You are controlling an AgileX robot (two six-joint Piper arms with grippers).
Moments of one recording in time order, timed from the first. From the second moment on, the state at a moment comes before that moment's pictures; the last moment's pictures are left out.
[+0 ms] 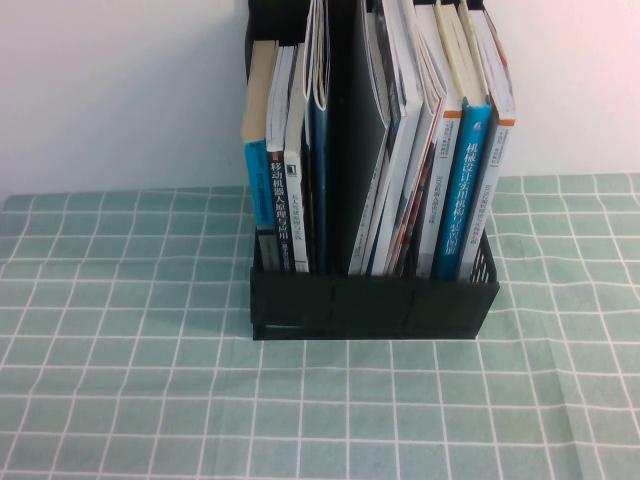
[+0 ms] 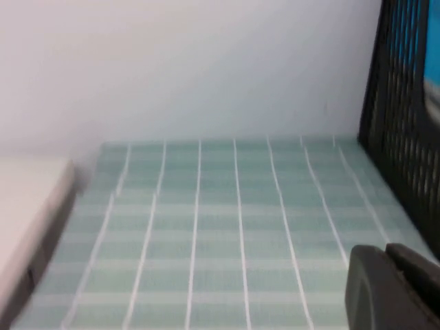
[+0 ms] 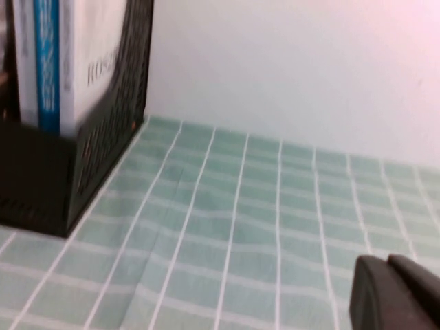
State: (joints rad) right arm 0.03 -0.01 0.03 0.08 0.26 -0.25; left arm -0.10 -0.01 0.02 -0.10 0.20 0.03
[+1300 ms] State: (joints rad) right arm 0.03 -0.01 -0.12 0.15 0.02 -0.35; left arm -0.10 0.01 -0.25 -0.09 0.07 -0.07
